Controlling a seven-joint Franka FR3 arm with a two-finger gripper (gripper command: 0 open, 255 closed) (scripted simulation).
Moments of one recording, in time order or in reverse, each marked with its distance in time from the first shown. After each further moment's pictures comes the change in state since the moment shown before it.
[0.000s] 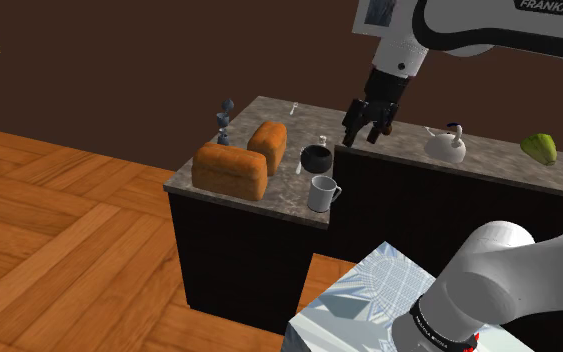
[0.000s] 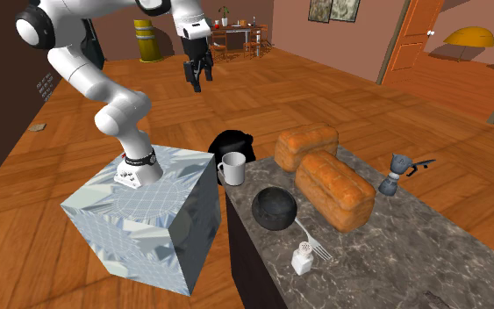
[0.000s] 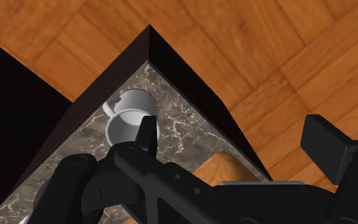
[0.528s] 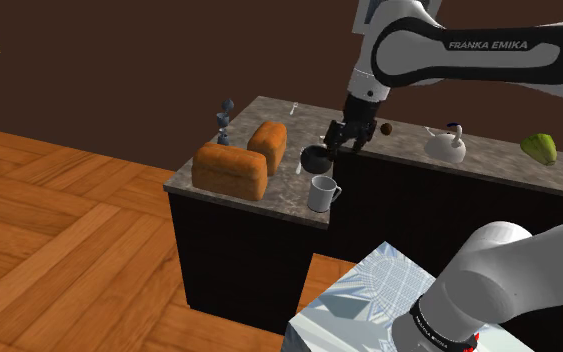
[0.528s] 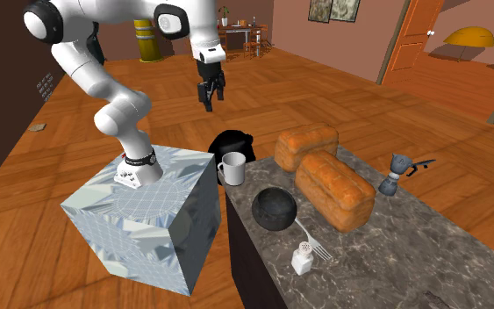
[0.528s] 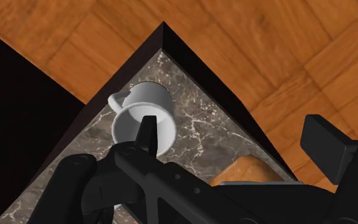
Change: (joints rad) arm -0.025 0.122 0.018 -0.075 -0.038 0.175 0.012
